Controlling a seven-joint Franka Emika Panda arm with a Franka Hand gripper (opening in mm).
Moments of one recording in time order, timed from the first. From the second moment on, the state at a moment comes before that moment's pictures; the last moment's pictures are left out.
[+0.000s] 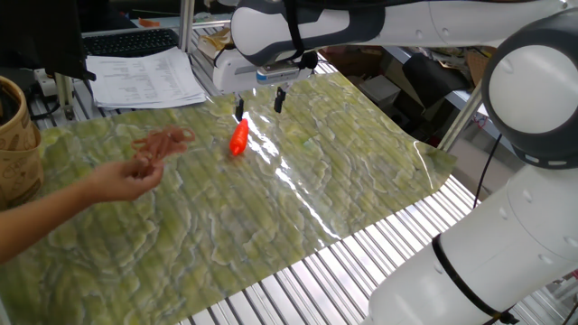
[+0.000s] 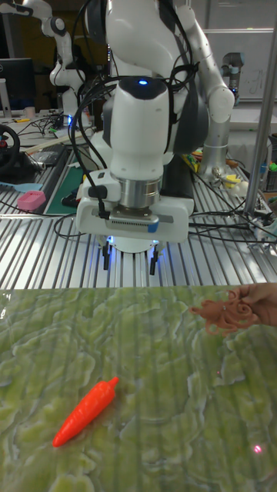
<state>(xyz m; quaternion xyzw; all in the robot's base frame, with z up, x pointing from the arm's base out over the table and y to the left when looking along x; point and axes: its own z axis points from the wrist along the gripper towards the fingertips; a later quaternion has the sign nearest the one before) 0.499 0.000 0.298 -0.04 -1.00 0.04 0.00</state>
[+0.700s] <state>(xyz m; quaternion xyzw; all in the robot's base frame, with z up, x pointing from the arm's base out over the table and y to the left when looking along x) 0.481 -0.044 0.274 -0.07 -1.00 0.03 0.01</state>
